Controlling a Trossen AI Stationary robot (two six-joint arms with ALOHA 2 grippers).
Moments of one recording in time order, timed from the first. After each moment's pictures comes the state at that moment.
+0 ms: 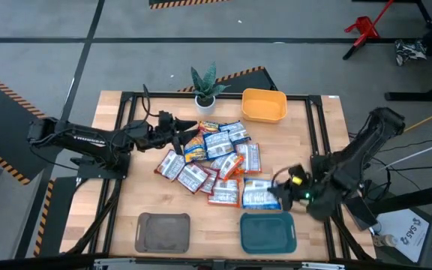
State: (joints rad) left arm 0.04 1.04 0.53 0.59 -0.32 -0.51; right arm 0.85 1.18 0.89 -0.57 0.79 1.59
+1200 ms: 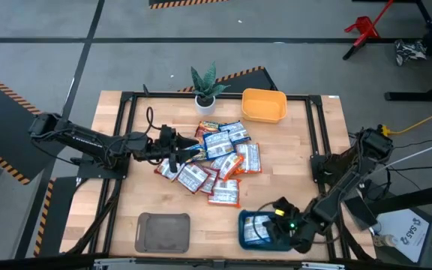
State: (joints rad) left arm -0.14 1.04 0.53 0.55 -0.32 -0.57; right arm 0.92 1.60 0.89 -0.32 0.53 1.80
